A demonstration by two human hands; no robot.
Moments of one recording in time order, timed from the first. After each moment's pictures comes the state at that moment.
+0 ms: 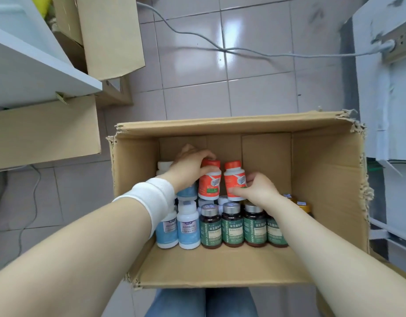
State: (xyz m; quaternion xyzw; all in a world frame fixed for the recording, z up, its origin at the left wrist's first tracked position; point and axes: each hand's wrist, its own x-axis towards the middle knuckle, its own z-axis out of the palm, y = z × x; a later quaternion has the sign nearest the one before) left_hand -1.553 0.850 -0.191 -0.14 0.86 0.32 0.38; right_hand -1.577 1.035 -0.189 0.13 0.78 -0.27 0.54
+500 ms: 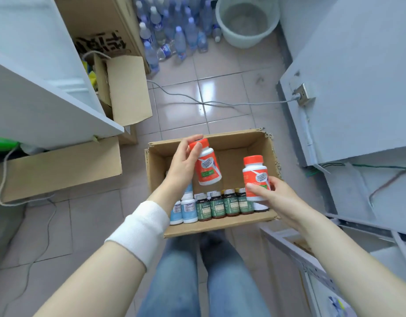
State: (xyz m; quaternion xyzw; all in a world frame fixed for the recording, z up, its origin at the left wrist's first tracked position) left_hand -1.517 0.886 0.046 -0.28 0.63 0.73 0.07; right_hand -1.530 1.102 0.054 0.19 0.72 -0.50 0.44
